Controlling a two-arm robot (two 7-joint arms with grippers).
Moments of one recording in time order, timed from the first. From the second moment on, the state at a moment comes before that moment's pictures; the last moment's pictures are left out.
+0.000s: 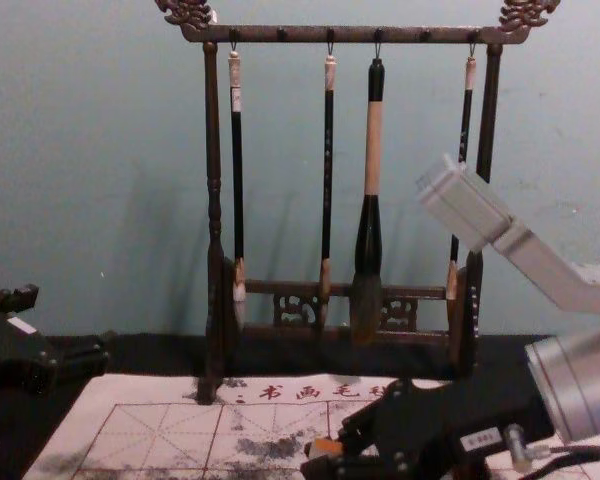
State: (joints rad) left arm -0.20 0.60 0.45 -1.41 -0.25 -0.12 0.03; right arm 0.69 0.43 -0.84 -1.11 0.33 0.05 0.94
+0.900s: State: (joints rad) left arm -0.20 0.60 0.45 -1.41 -0.25 -0.12 0.03; right arm 0.69 0.47 -0.82 -1.14 0.31 0.06 0.93
